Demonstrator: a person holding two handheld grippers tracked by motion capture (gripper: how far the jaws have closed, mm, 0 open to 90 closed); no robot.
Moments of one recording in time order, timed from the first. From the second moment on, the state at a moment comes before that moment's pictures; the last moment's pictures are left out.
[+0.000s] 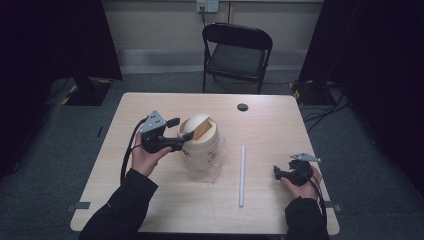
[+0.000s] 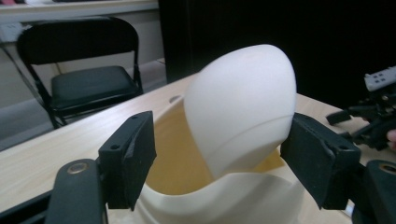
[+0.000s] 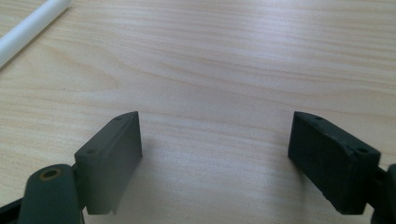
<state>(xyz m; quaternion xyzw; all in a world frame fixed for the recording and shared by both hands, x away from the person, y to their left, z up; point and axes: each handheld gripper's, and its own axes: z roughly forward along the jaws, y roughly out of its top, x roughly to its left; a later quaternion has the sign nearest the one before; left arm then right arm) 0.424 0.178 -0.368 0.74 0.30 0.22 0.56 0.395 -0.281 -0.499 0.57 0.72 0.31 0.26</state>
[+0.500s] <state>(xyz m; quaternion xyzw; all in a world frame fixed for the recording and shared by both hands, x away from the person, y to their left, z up) 0.379 0.231 -0.378 0.73 0.34 0.24 0.55 0.388 -0.280 -0.484 0.57 0.70 0.32 0.28</state>
